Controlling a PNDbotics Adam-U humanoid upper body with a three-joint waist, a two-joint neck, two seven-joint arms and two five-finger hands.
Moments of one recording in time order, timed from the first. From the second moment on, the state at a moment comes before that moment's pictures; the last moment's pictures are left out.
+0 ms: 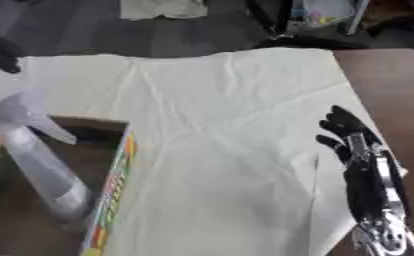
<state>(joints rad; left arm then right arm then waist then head) -0.84 0.87 -0.37 -1.78 -0.08 -0.10 -0.40 0.02 -0.33 -0.07 -1.99 -0.22 -0.15 -0.23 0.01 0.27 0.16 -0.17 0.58</state>
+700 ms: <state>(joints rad) -0.76 0.87 -0.19 -1.89 0.21 -0.02 -0.21 0.03 -0.34 -0.08 -1.99 -0.22 -0.20 -0.23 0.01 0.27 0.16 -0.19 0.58</state>
